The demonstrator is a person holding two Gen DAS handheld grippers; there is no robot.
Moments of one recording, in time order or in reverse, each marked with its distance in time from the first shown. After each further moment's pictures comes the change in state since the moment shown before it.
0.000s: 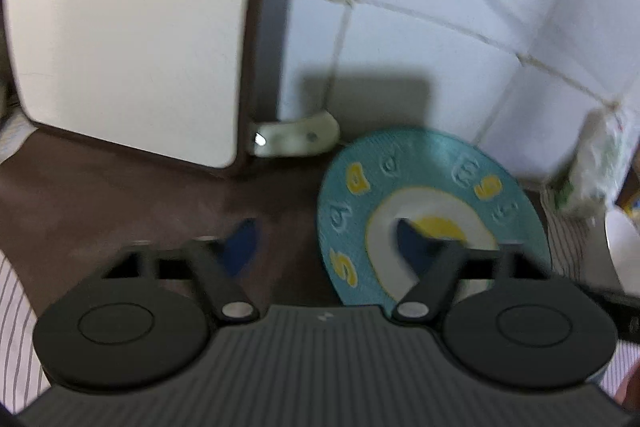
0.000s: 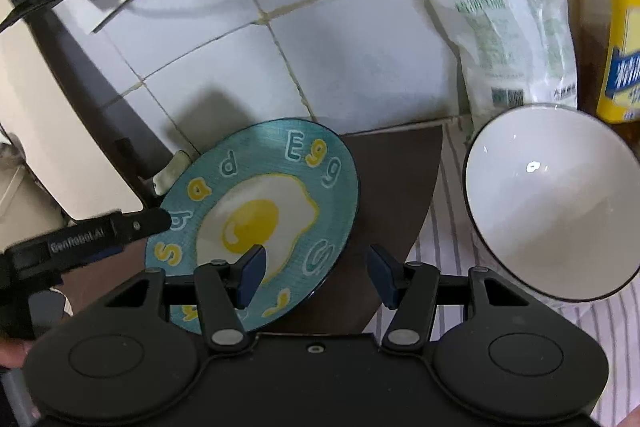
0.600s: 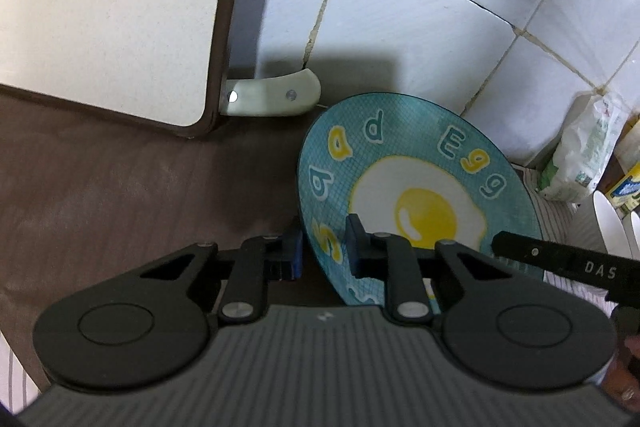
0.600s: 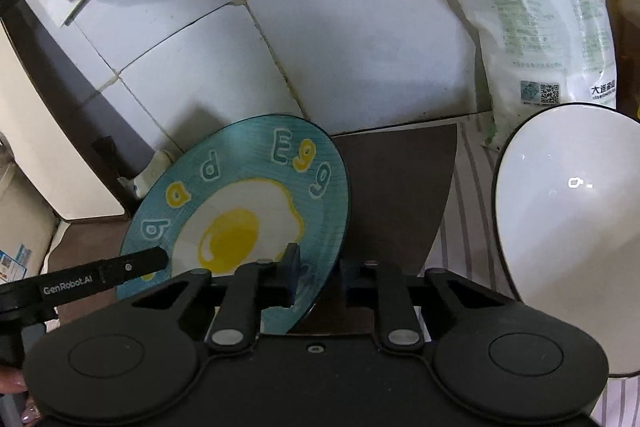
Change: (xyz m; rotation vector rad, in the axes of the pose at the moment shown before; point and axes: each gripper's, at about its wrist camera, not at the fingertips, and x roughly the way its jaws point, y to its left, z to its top) left arm 0.022 0.007 -0.009 -0.039 0.046 -0.102; right arm 0.034 -0.012 0.012 -0.025 0.018 0.034
